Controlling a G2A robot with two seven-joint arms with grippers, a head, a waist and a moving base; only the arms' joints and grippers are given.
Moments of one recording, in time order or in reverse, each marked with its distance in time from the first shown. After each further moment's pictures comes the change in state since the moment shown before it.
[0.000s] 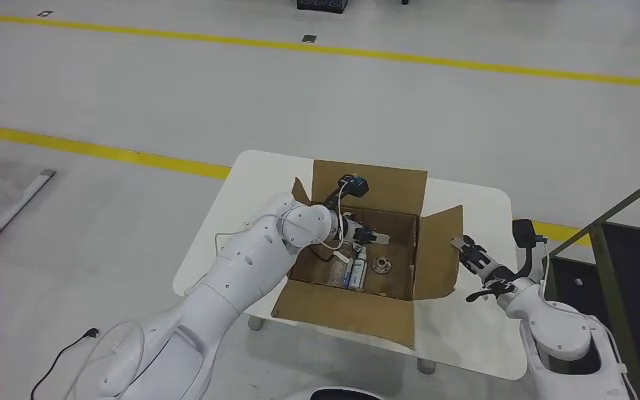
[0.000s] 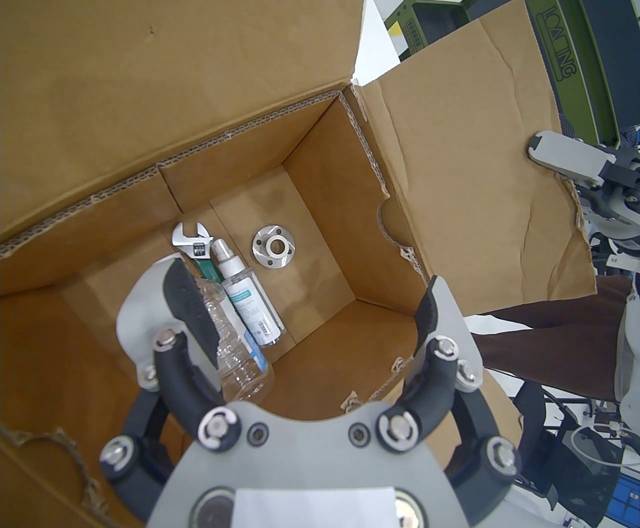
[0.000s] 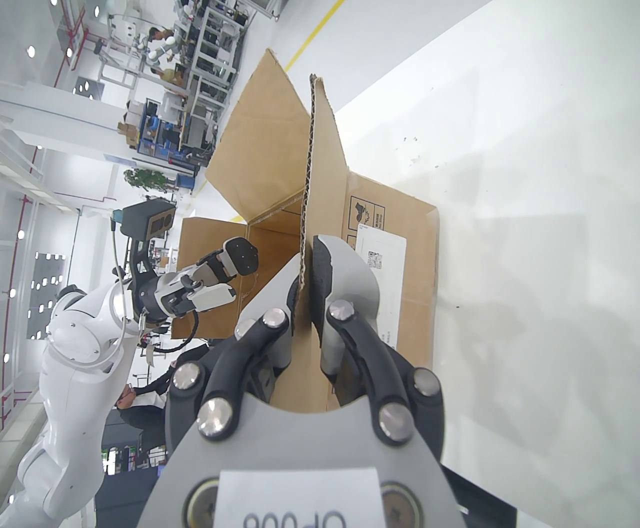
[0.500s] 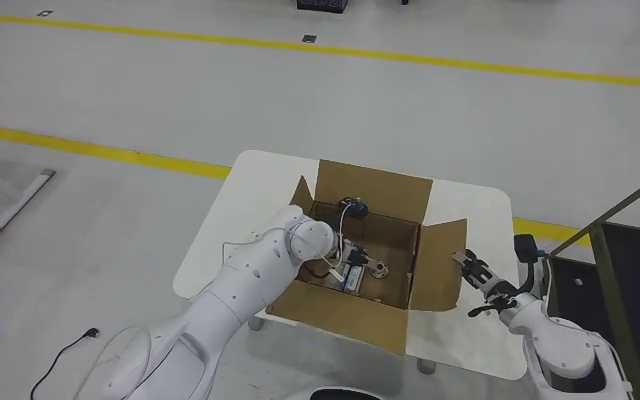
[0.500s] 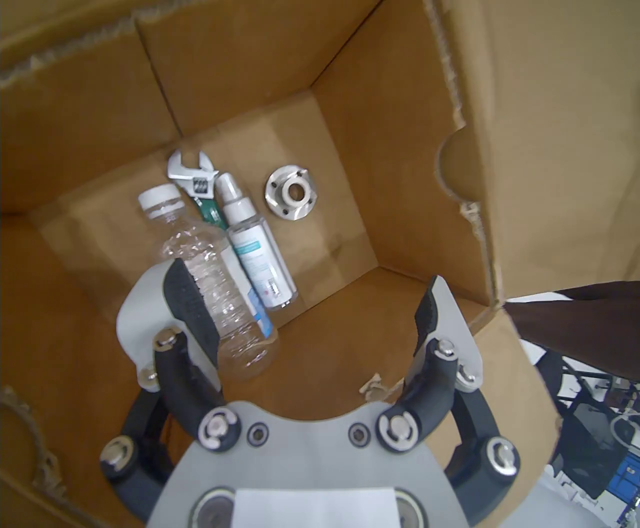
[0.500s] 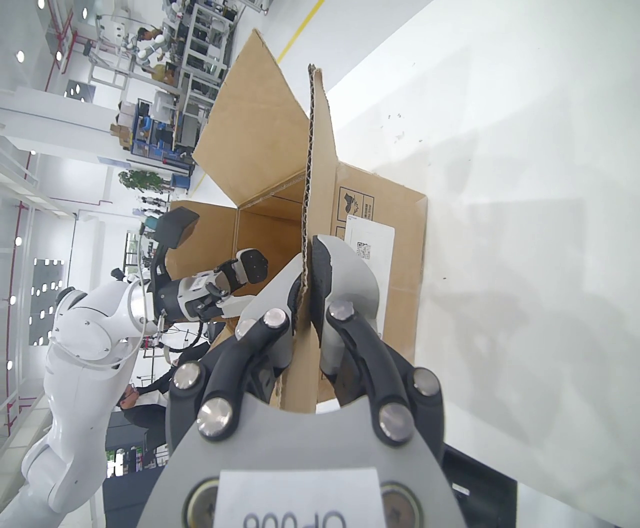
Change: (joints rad) left arm 0.035 -0.003 0.060 -0.010 0.134 0.065 -0.130; right arm -0.097 0.004 0.019 -0.041 0.021 0.000 -0.023
